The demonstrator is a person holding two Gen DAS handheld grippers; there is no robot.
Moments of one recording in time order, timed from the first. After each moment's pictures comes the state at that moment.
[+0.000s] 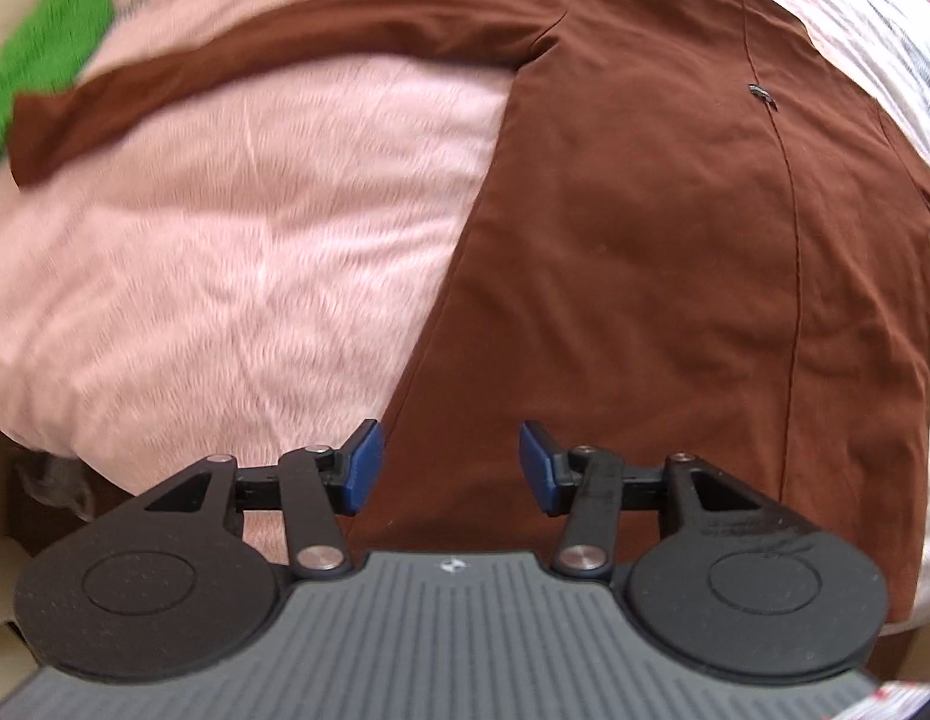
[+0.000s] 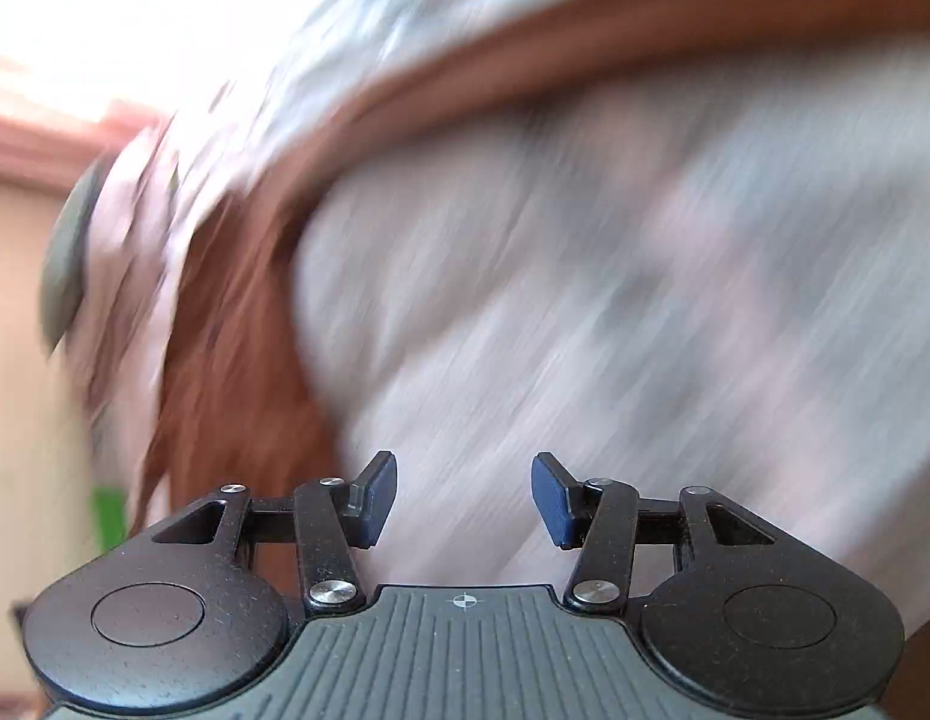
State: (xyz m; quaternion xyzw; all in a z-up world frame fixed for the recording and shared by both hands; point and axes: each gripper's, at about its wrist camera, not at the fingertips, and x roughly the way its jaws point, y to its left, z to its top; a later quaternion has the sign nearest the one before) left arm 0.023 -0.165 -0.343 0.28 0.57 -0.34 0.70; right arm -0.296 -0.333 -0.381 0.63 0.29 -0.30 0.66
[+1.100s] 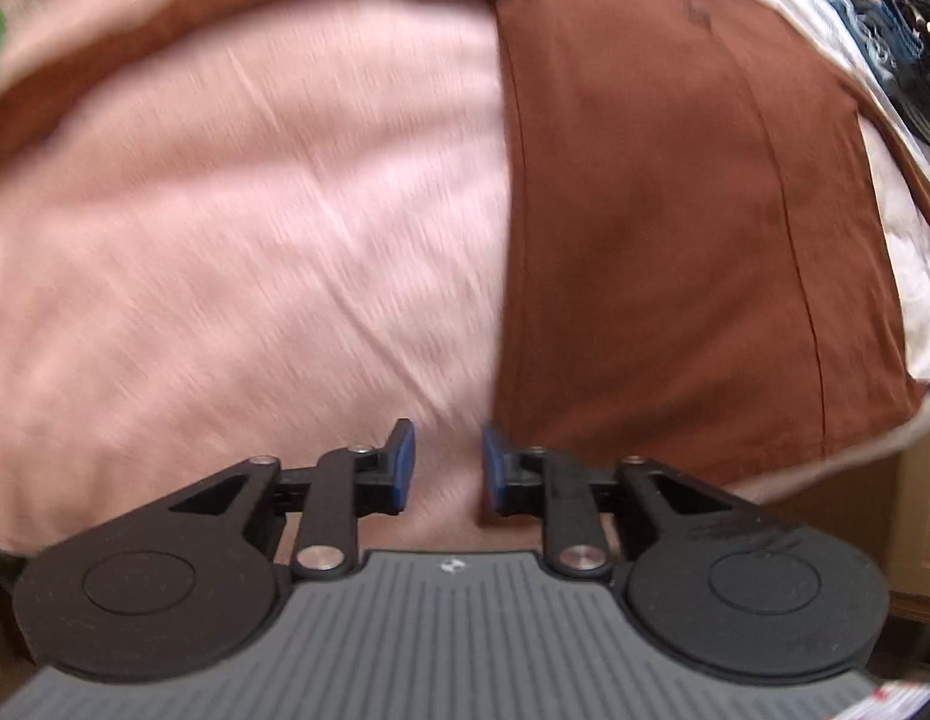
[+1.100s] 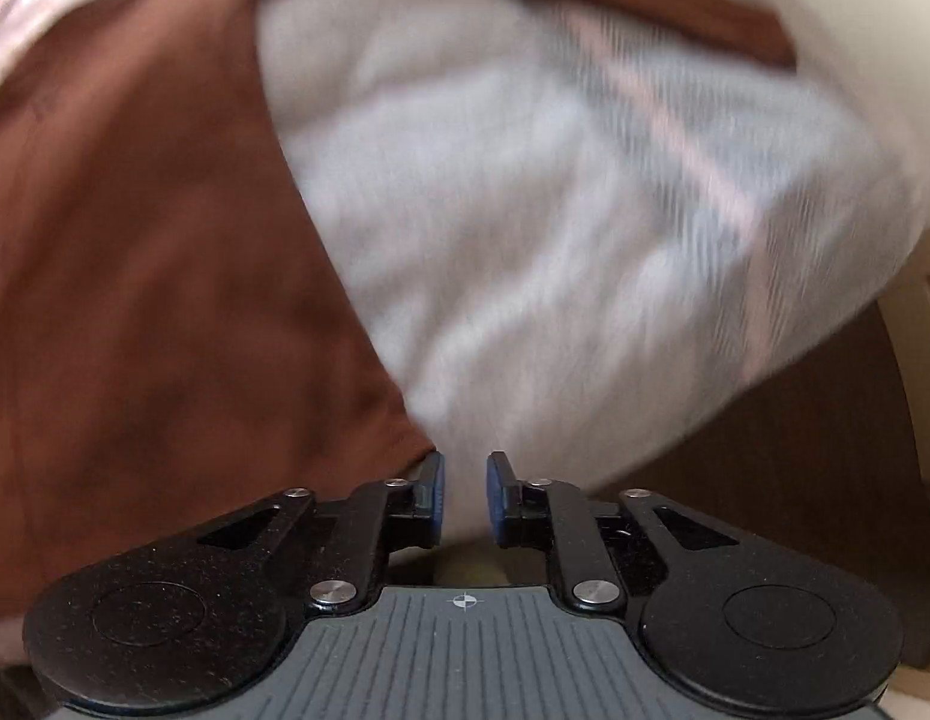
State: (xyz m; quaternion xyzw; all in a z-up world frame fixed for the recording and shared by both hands) left arm 0.086 -0.101 -0.331 0.32 0.54 -0.48 0.61; right arm -0.168 -0.185 -0.306 0.38 0.44 -0.56 0.59
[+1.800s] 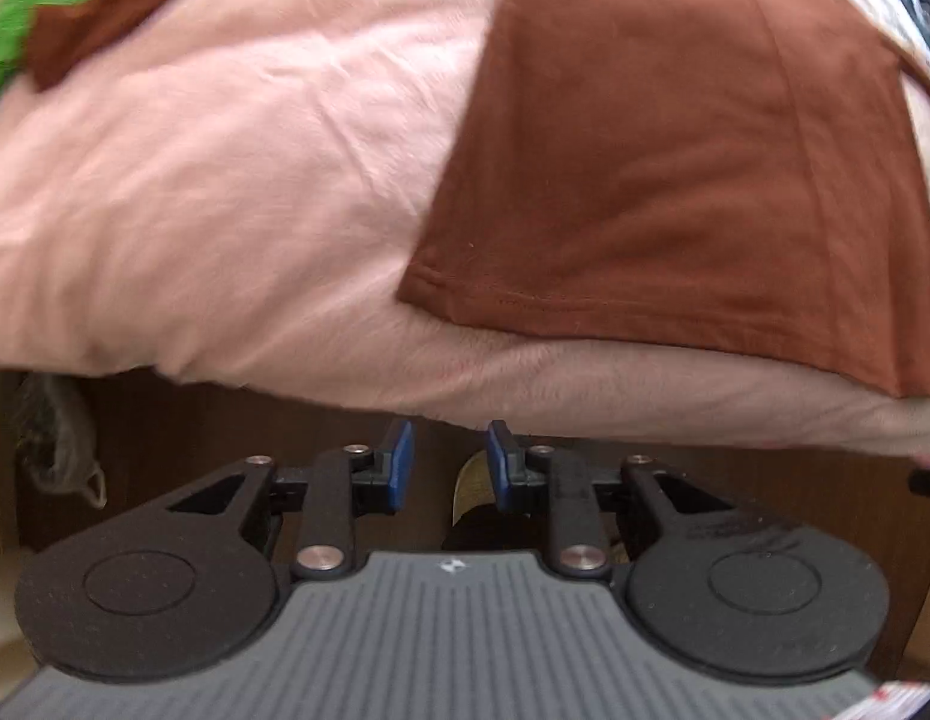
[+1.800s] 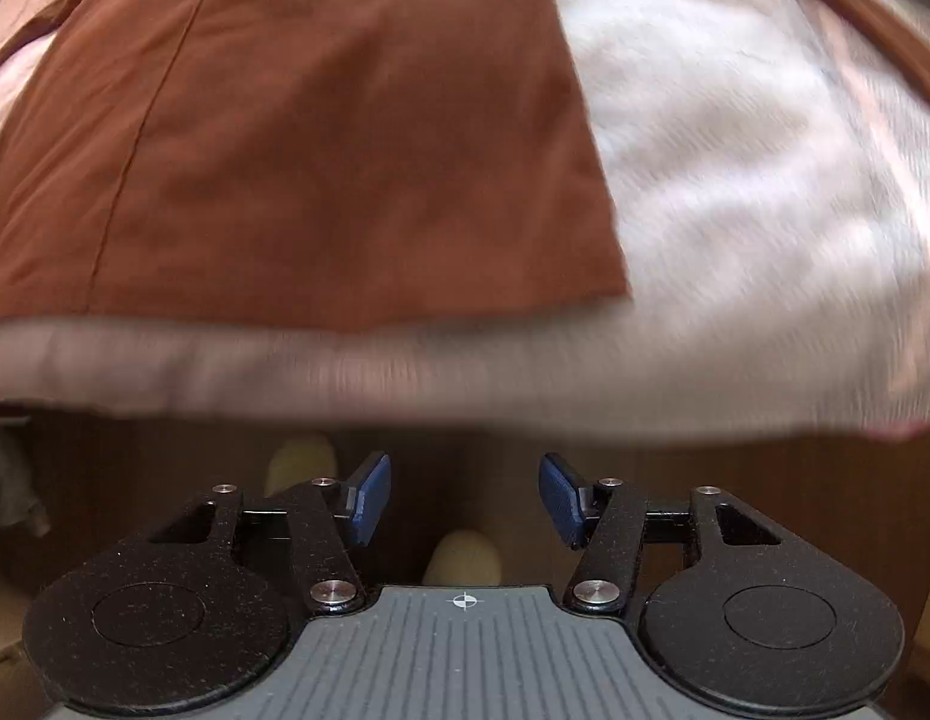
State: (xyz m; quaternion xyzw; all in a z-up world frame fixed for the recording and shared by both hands) left arm -0.009 -0.040 -0.324 0.32 0.56 -0.37 0.67; right arm -0.172 -0.122 -0.345 0.37 0.57 -0.36 0.64
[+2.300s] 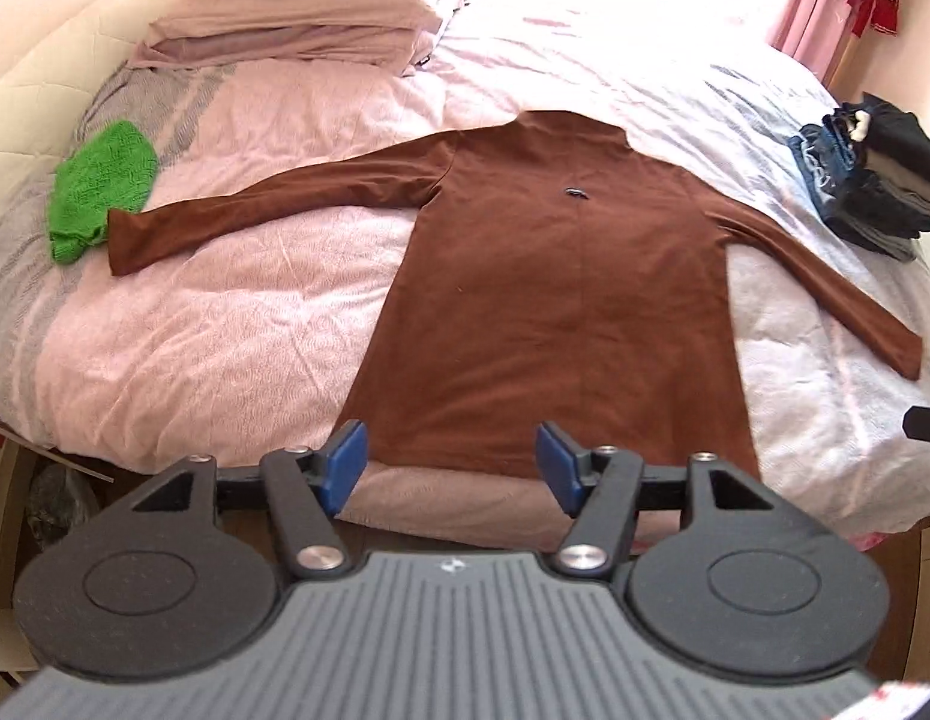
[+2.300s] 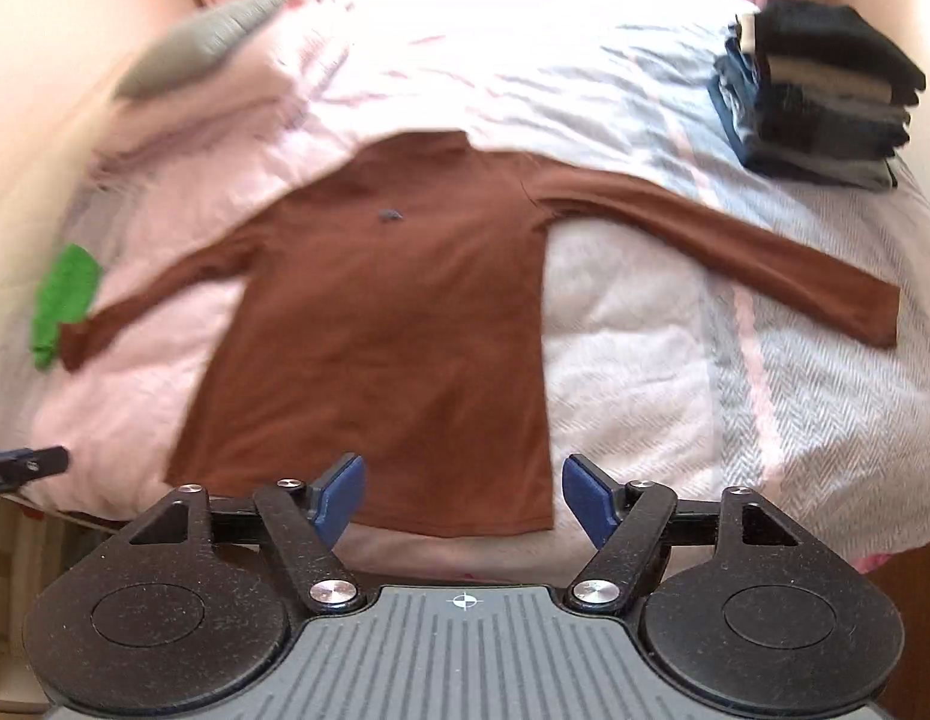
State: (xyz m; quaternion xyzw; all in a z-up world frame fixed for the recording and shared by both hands) left arm -0.117 -0.045 -0.119 0.25 0.45 -0.43 0.74; right arm -0.218 -0.120 -0.096 0.33 0.41 -0.35 0.78
